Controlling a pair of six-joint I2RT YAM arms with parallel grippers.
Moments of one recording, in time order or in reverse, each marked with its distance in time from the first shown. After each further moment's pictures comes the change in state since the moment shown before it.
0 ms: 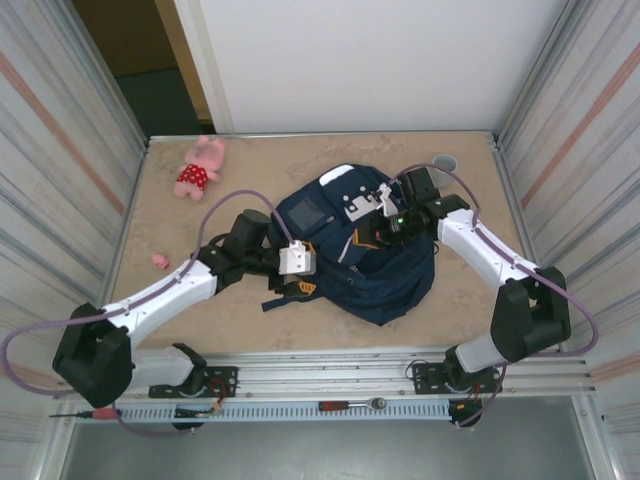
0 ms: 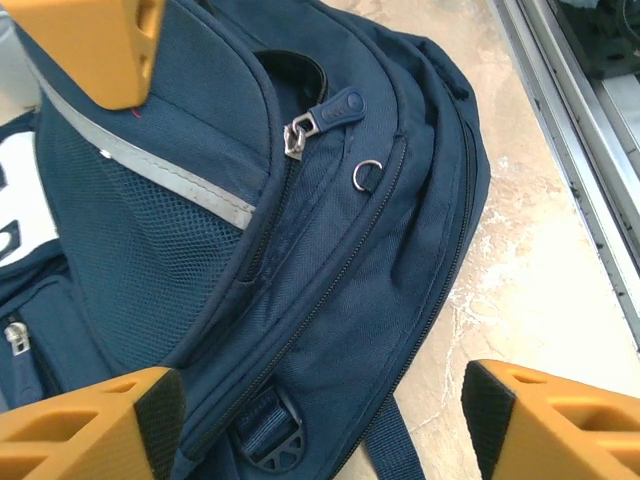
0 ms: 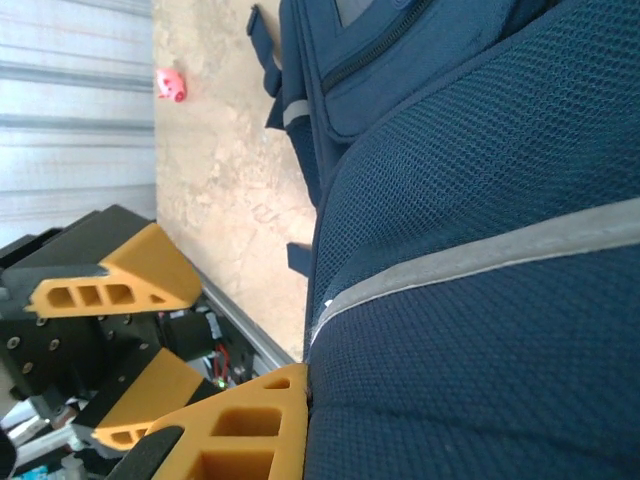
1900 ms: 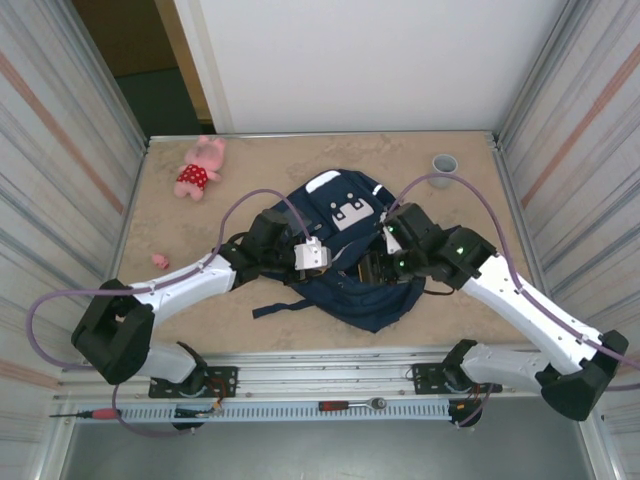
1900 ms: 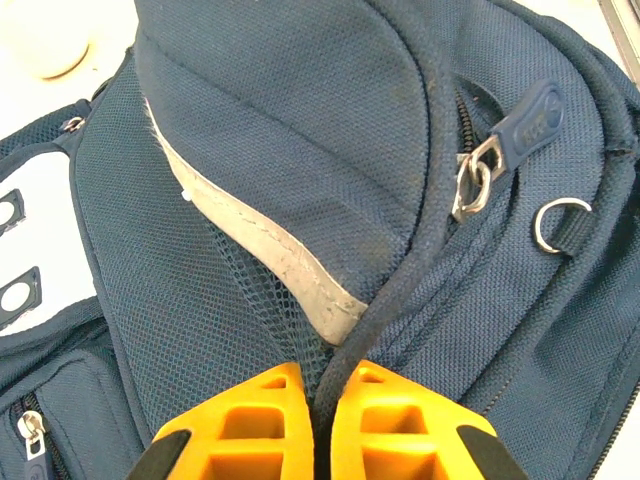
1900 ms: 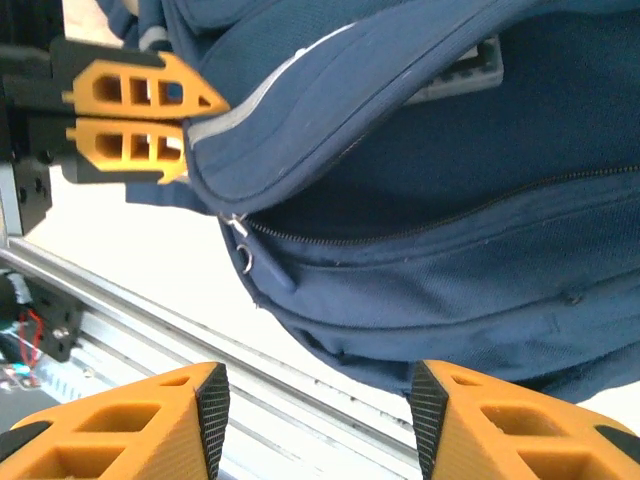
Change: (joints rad) left arm -0.060 0.132 0.024 0.151 -0.129 -0.088; right arm 0.431 -0.372 0.032 -0.367 0.689 0.129
